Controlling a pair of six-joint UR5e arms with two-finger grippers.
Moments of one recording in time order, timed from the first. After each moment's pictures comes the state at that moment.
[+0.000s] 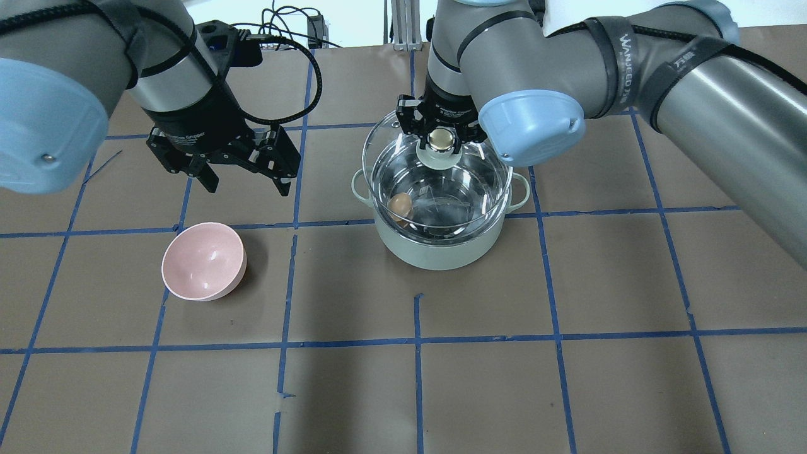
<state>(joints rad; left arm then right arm) -1.67 -1.53 -1.59 -1.64 1.56 0.00 1.87 -1.32 1.54 -1.96 -1.51 0.44</state>
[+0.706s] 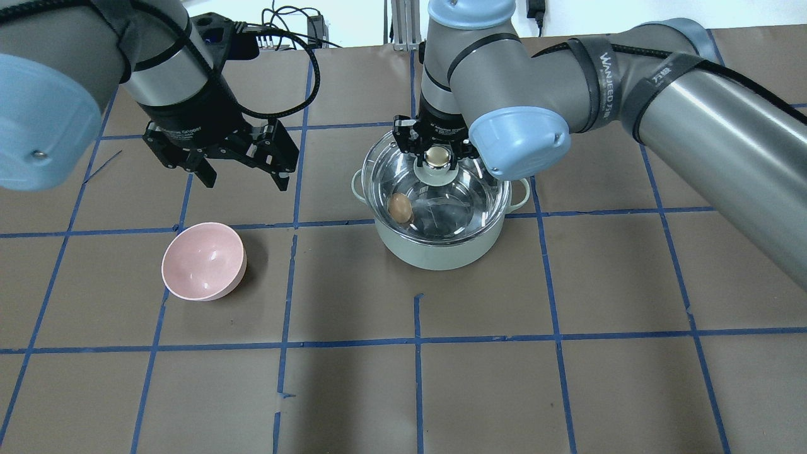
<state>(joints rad) -1.67 -1.53 -1.58 -1.64 1.56 0.00 1.88 -1.30 1.58 -1.96 -1.51 0.40</state>
